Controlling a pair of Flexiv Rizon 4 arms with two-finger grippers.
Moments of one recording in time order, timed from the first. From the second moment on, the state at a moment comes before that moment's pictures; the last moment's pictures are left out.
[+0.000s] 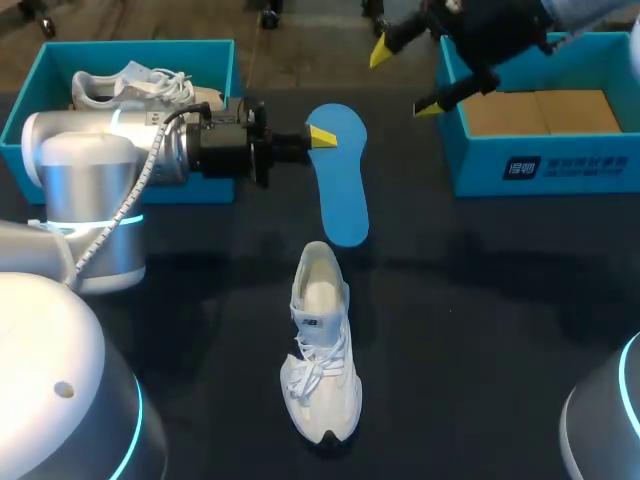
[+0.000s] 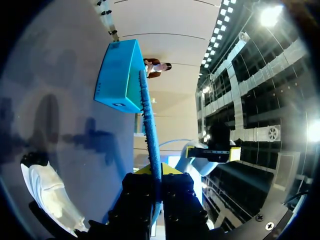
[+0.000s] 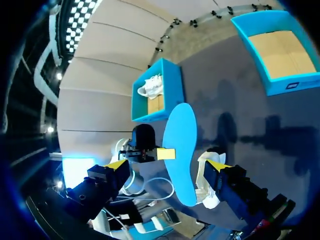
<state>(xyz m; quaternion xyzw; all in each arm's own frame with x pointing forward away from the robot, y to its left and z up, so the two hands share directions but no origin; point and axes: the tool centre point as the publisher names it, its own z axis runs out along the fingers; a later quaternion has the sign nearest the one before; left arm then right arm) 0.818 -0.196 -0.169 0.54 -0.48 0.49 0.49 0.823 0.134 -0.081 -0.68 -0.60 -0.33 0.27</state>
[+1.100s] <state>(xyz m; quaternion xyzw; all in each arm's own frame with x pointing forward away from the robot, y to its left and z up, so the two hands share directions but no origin) 0.824 -0.190 -0.155 0.41 -0.55 0.62 0.39 0.821 0.129 -0.115 -0.58 -0.51 -0.48 0.41</state>
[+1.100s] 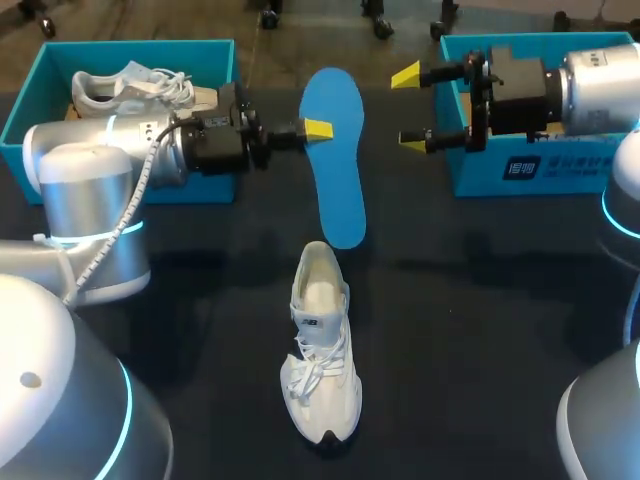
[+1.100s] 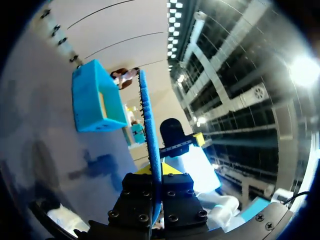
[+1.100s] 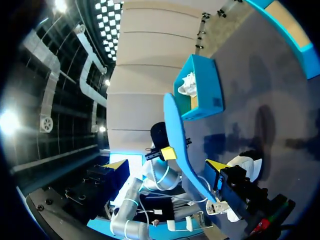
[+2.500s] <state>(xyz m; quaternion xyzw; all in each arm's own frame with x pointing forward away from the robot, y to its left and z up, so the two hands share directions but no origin) 0.841 -0.172 -0.120 -0.03 -0.67 0.74 -0.07 0.823 0.119 -0.122 -0.57 -0.49 -0.49 0.44</state>
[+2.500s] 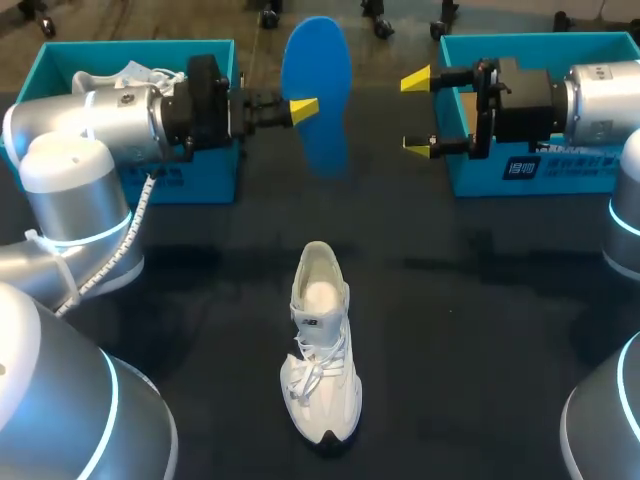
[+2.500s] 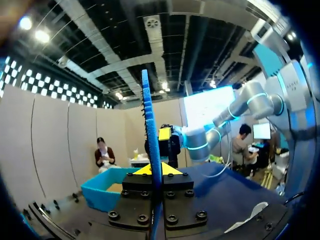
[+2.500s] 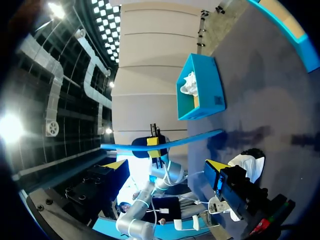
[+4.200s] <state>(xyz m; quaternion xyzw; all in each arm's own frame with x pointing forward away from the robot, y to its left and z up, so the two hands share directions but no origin) 0.849 -0.179 -0.128 -0.51 -0.50 0.49 -0.50 0.822 0.121 -0.124 -0.57 -0.50 -0.49 0.43</state>
